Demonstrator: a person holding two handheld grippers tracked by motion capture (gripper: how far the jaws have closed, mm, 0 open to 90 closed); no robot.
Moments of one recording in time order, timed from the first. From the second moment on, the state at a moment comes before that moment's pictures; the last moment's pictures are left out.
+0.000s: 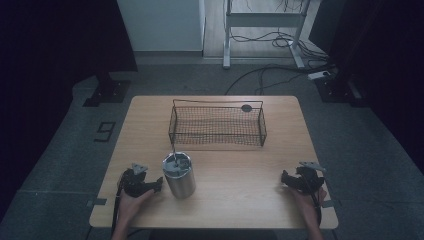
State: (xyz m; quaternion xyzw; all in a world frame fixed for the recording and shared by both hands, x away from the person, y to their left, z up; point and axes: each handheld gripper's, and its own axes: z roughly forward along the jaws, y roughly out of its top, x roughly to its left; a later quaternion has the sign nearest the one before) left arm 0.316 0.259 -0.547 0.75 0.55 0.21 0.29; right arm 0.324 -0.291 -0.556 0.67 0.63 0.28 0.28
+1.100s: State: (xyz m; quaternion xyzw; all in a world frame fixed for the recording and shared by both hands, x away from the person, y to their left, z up) left arm 0.279 0.265 -0.501 0.71 0.54 0.23 0.38; right arm 0.324 -0.291 -0.556 0.67 0.63 0.28 0.28
